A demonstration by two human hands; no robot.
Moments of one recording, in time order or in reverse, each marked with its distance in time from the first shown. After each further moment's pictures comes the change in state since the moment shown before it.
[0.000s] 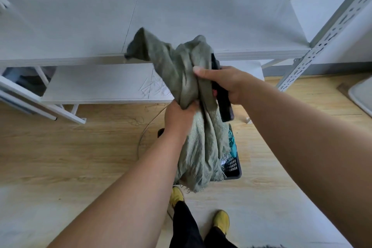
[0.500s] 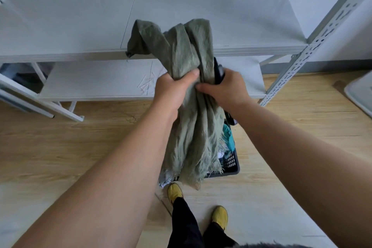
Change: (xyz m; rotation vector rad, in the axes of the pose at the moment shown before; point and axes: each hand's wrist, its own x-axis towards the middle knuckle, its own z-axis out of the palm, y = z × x) left_hand 0.008 0.047 -0.020 -0.221 -0.059 -0.004; right_hand -0.022 0.036 0.013 -0.402 0.396 -0.363
